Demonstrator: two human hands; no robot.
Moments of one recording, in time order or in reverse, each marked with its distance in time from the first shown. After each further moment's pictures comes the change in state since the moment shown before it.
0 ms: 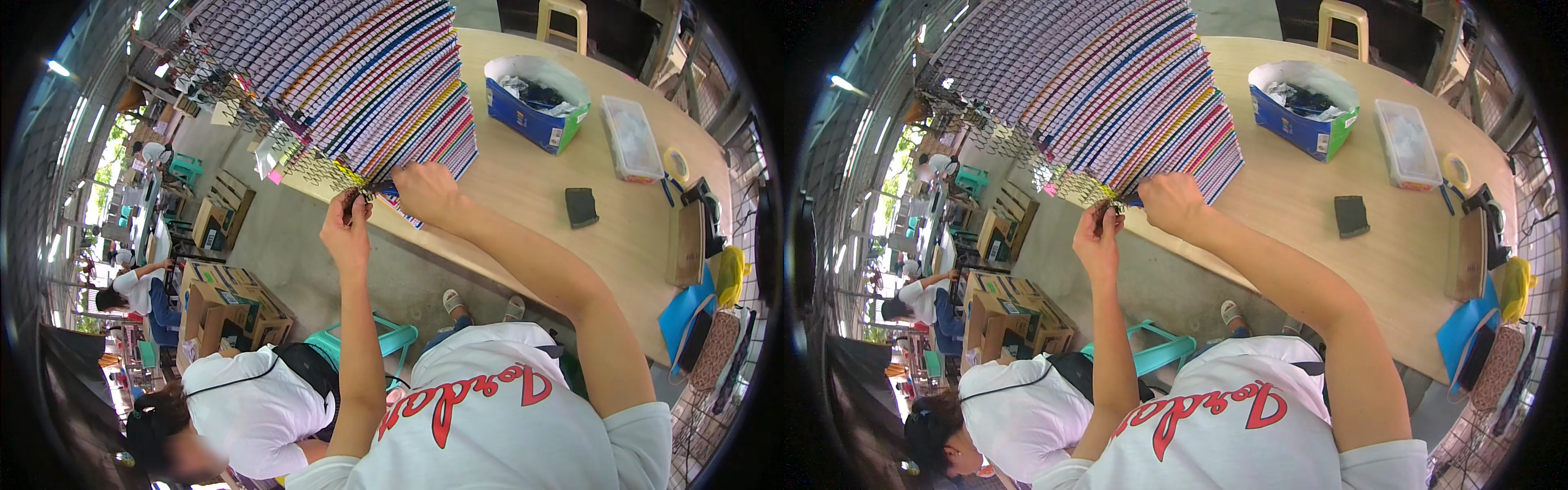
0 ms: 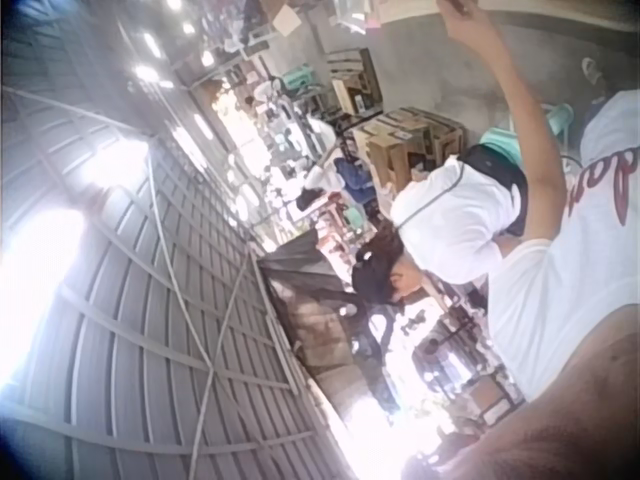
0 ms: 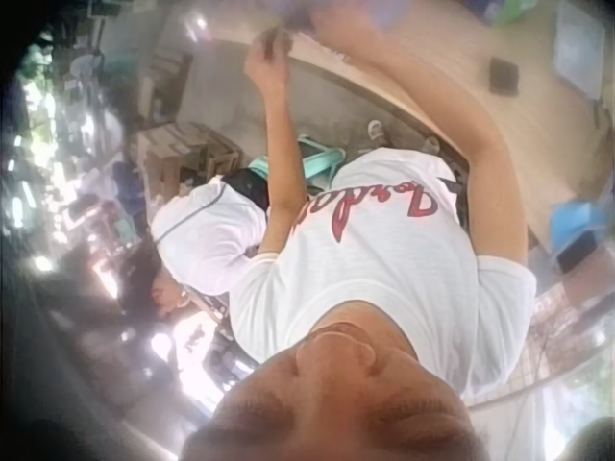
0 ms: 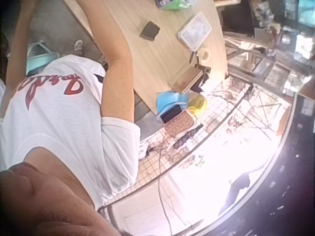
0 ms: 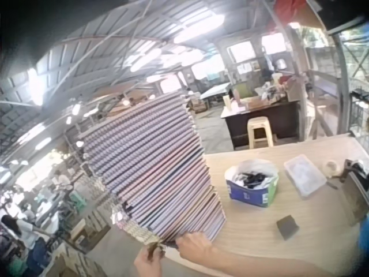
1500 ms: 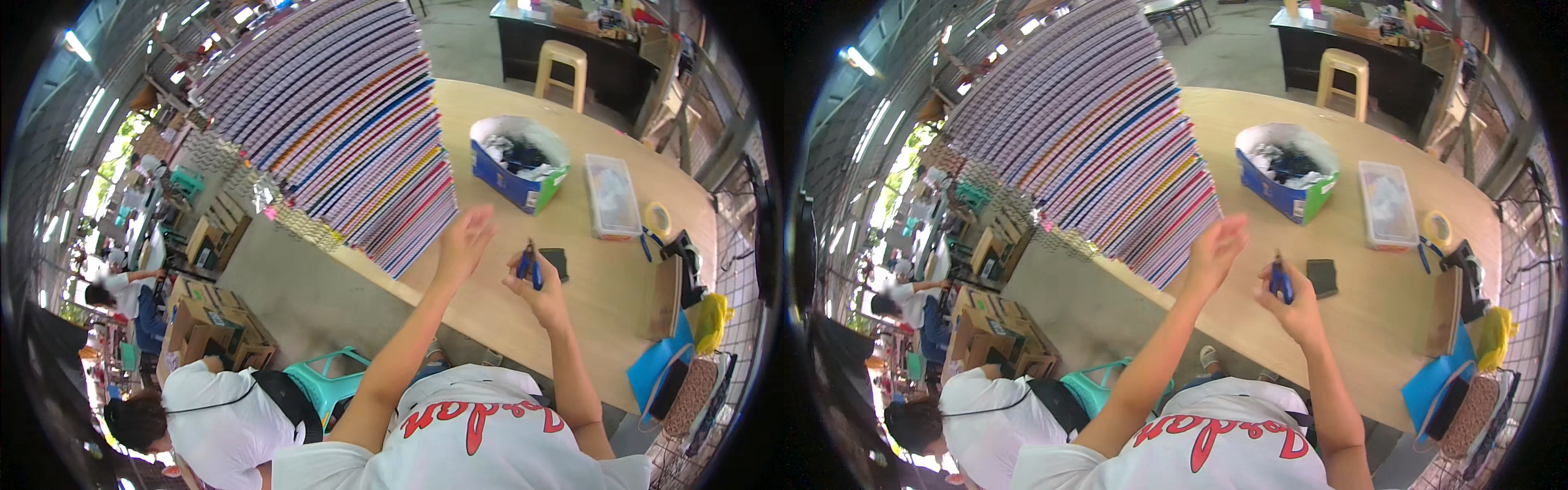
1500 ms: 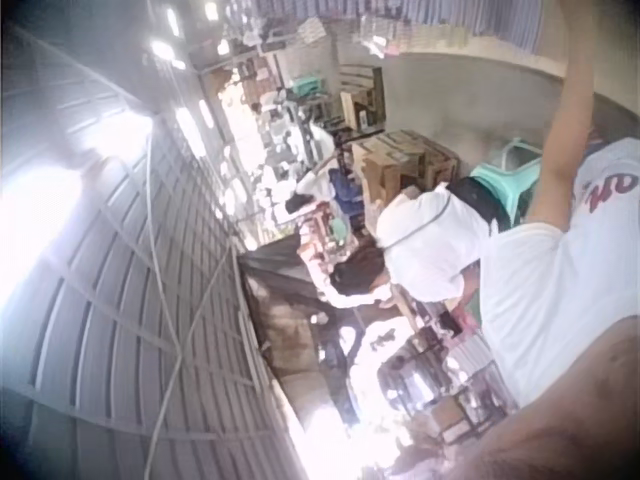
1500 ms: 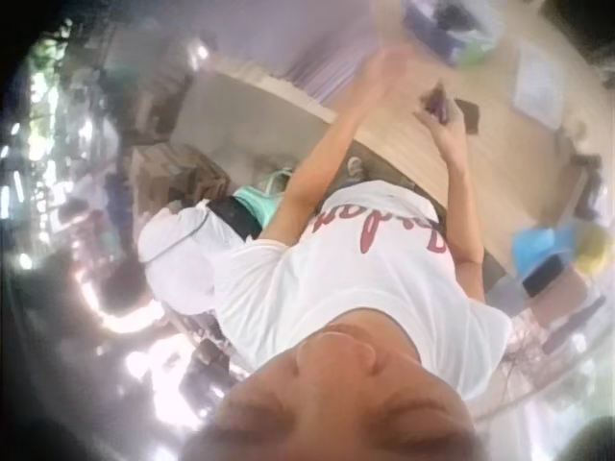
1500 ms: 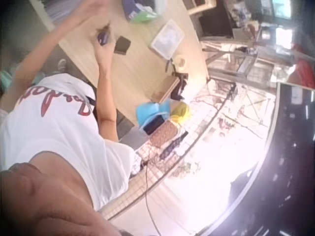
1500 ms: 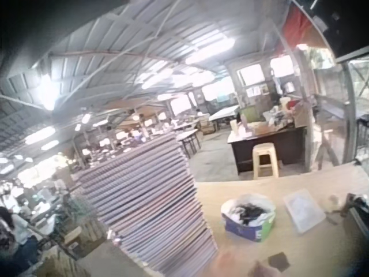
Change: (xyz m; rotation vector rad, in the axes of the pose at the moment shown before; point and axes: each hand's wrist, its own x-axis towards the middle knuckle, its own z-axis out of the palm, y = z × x) left_hand -0.034 0.042 0.221 -0.303 -0.626 -0.117; right_hand -0.179 0.101 -0.118 1.061 0.283 0.657
